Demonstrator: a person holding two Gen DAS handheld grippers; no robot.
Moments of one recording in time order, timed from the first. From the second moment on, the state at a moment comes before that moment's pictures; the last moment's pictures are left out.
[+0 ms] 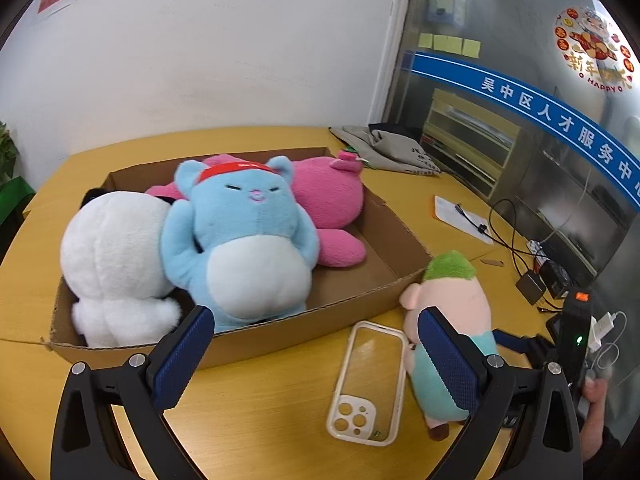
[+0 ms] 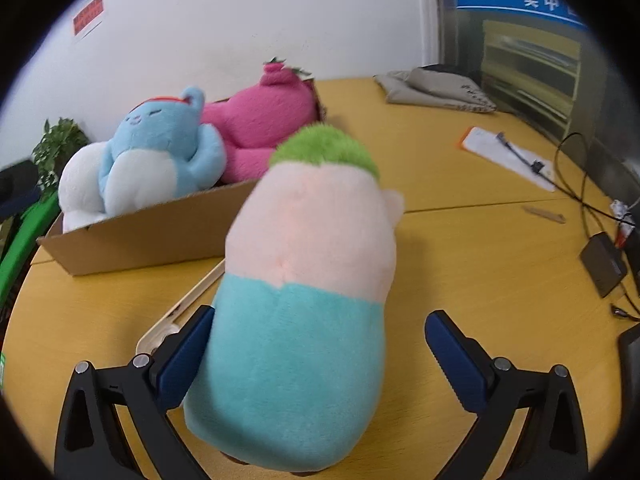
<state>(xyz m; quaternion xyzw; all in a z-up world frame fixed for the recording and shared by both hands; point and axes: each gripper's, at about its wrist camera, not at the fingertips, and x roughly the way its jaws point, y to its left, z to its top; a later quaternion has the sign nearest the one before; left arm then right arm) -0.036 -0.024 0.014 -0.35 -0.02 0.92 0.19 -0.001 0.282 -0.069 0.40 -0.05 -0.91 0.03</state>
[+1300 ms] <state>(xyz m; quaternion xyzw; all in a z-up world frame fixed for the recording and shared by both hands) -0.164 0.076 0.100 -0.30 0.02 0.87 0.39 -0.040 0.273 0.043 0.22 -0.02 -0.95 0.22</state>
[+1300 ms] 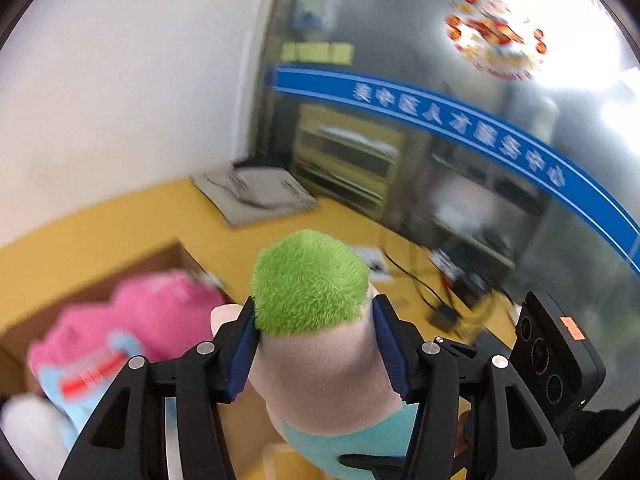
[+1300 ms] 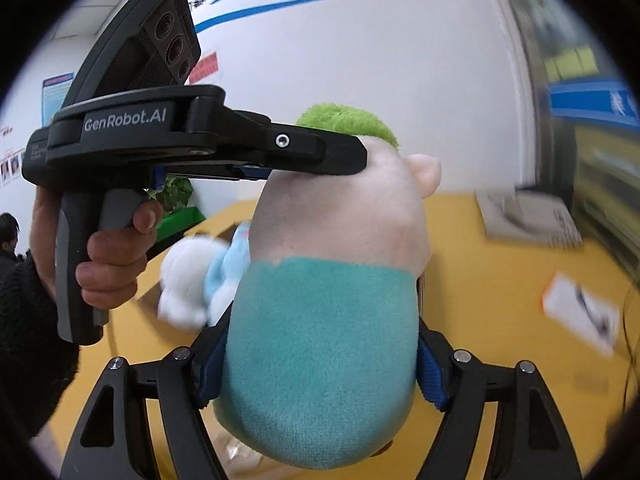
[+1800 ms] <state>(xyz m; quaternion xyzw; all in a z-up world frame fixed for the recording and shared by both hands) -0.257 0.089 -0.029 -0.43 -0.02 0.82 0.37 -0.138 0.267 -0.035 0.38 -0.04 -0.90 0.21</state>
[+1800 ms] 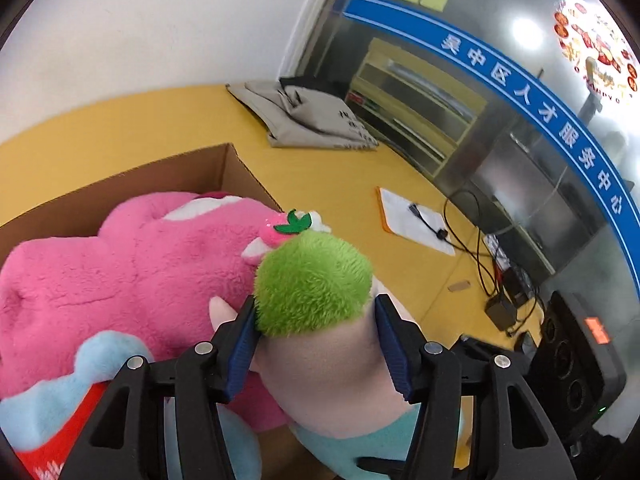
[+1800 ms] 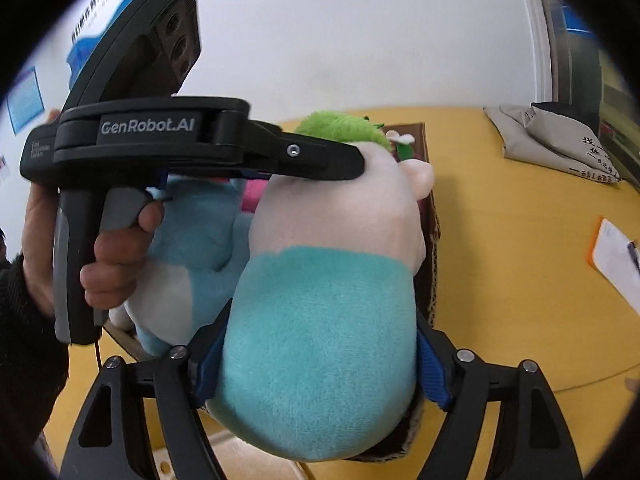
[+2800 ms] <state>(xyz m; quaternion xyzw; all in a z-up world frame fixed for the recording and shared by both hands) -0.082 -0.046 0.033 -0.36 -0.03 0.91 0.20 -0.030 0.234 0.031 0.29 0.02 -0.95 0.11</state>
